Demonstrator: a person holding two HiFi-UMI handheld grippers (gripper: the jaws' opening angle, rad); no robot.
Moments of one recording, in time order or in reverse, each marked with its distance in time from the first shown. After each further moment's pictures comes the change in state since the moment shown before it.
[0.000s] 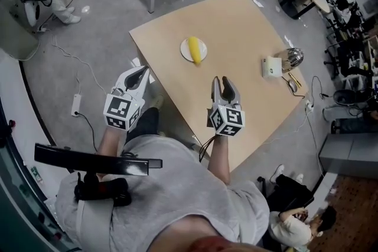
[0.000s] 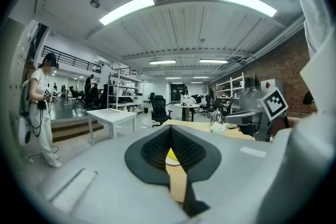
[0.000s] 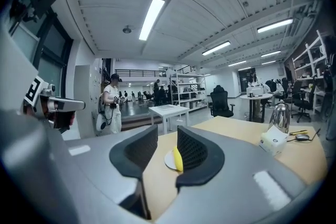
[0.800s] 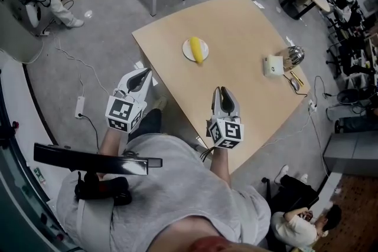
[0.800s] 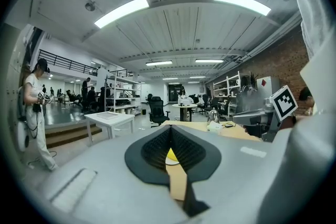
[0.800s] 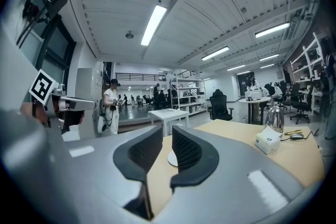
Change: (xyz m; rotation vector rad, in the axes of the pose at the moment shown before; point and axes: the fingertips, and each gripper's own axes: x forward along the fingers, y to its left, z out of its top) left arm -0.017 -0.019 0.006 0.040 -0.007 -0.024; right arm -0.054 0.019 -0.005 -0.006 -0.056 -0.006
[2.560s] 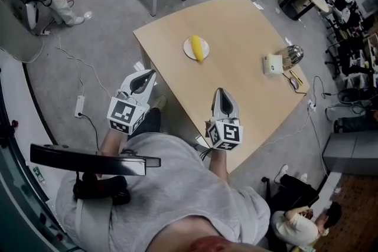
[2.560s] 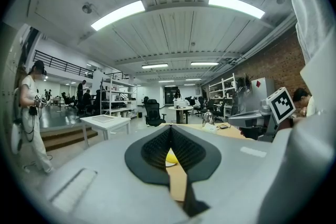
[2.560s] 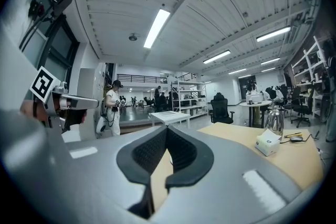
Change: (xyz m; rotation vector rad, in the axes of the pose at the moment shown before) left arm -0.016 -0.018 0.006 0.021 -0.035 -0.043; right arm -0.017 0.016 0.002 -0.022 -0.035 0.008
